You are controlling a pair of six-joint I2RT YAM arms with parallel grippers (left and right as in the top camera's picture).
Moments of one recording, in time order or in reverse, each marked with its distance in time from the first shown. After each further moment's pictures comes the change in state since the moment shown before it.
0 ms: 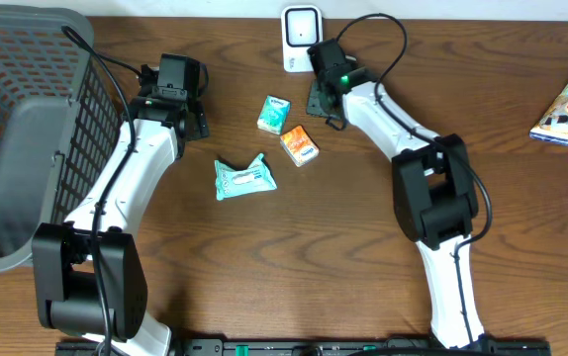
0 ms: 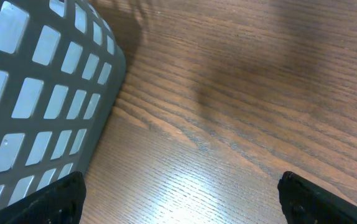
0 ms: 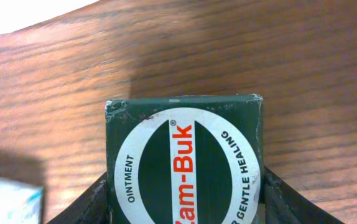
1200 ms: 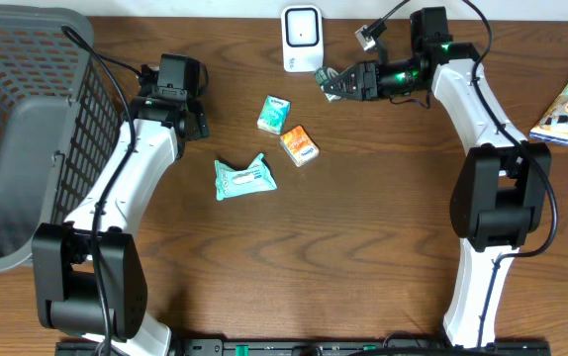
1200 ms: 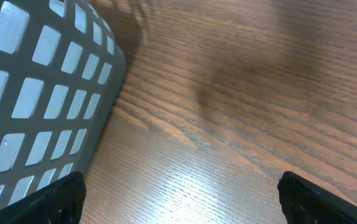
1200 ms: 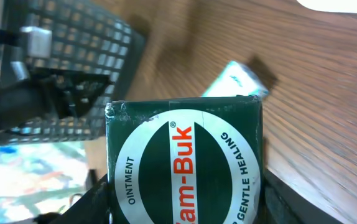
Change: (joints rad) left arm 0.000 0.000 0.000 0.000 0.000 0.000; right arm -0.297 -0.130 -0.001 -0.177 -1.147 -0.612
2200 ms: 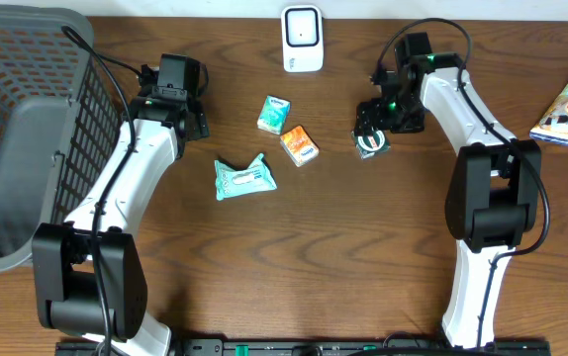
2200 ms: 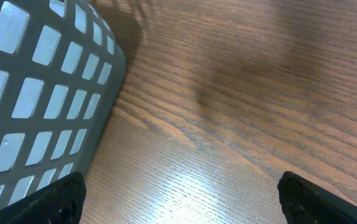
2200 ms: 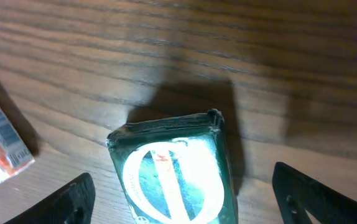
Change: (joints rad) left arm 0.000 0.000 0.000 0.000 0.000 0.000; right arm 0.036 0.000 -0.087 -0.184 0.824 0.076
